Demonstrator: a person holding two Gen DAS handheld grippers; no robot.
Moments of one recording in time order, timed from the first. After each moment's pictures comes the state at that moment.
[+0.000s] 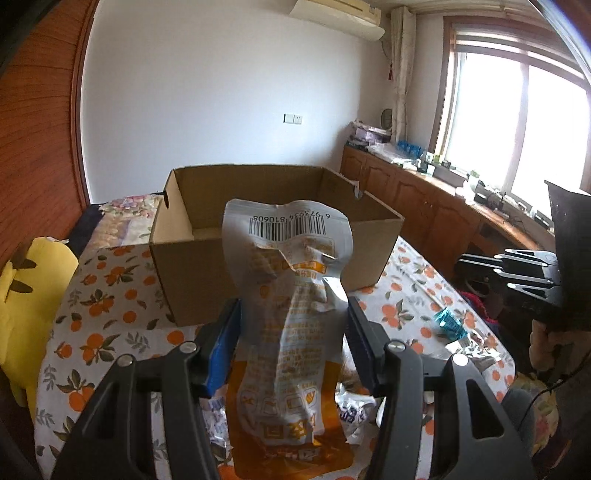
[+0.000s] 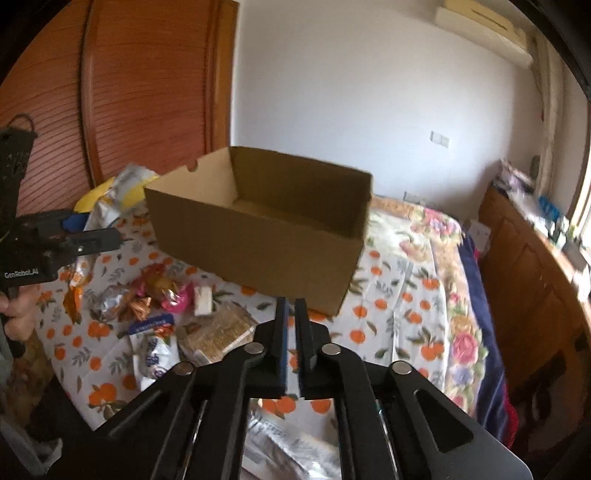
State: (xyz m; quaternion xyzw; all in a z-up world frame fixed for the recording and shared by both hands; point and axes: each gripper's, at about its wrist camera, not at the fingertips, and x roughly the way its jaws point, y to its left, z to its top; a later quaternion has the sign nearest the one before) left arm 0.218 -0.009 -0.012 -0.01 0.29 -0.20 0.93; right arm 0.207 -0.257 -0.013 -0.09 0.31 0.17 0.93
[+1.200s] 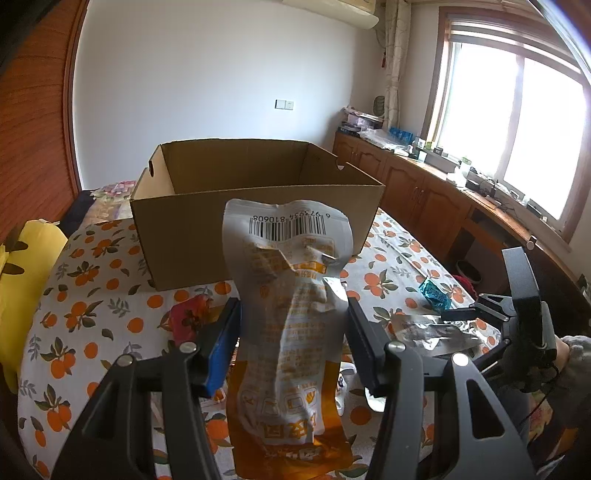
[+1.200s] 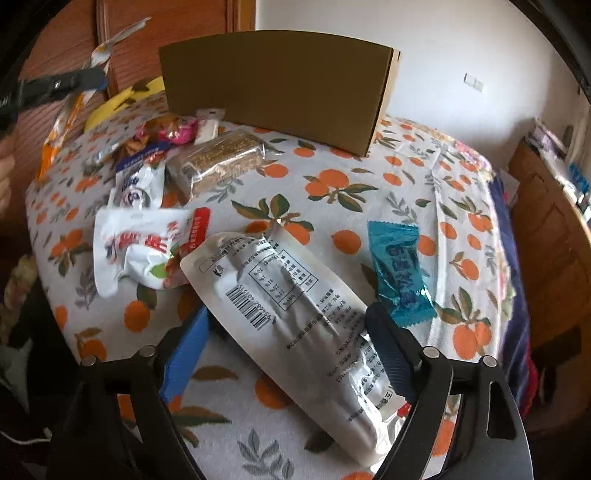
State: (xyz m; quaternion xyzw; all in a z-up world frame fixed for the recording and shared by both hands) left arm 0.192 -0.023 -0.027 -0.01 0.32 -0.22 0.92; right arm 0.182 -0.279 -0.124 -0.14 0.43 0.21 0.87
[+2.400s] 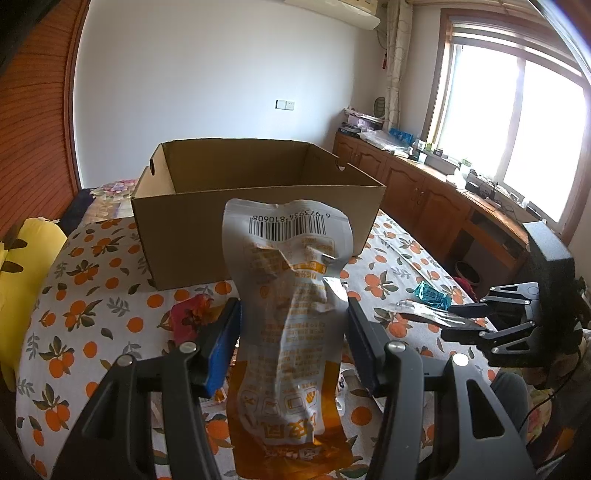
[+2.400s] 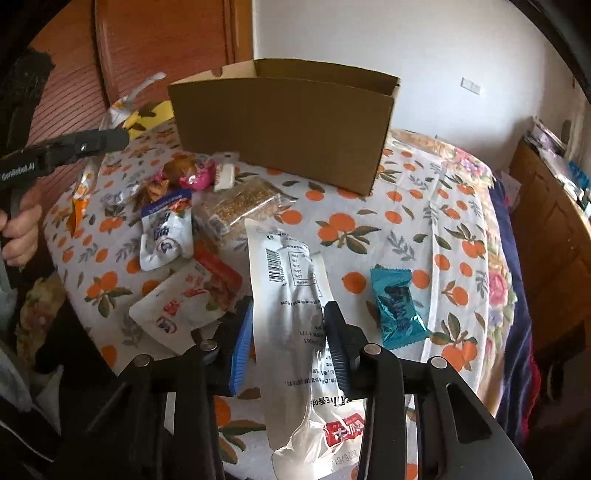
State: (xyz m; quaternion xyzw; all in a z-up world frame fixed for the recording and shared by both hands) left arm 0.195 -0.021 -0.028 -0.02 0.32 -0.21 0.92; right arm 0.175 -0.269 -0.080 -0.11 0.41 0.21 0.88
